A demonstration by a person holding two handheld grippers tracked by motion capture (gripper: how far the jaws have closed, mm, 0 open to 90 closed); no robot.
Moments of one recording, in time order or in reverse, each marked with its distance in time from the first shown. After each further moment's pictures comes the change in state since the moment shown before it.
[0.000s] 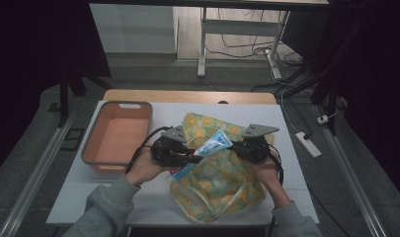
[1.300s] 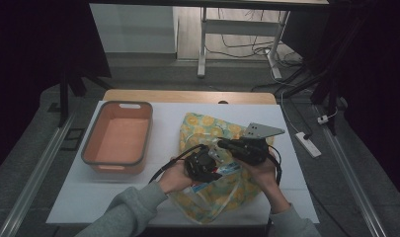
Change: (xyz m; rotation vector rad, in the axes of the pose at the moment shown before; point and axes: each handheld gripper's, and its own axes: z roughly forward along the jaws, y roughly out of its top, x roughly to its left) left arm -0.022 0.017 0.091 0.262 0.054 0.053; right arm 0.031 0.027 -0.021 -0.167 0.085 -0.021
